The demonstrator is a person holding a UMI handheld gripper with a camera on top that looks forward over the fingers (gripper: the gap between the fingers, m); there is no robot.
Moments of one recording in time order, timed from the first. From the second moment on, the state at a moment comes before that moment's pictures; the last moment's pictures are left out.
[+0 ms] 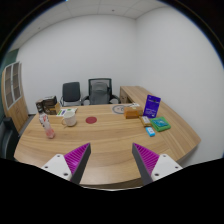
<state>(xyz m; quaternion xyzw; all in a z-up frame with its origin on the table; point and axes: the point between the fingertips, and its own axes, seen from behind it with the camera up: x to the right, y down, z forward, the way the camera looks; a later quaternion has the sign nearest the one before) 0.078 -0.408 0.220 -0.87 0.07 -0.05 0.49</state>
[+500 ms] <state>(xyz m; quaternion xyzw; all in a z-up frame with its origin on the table) -0.018 -0.411 0.150 -0.89 0.02 -0.03 0.45</state>
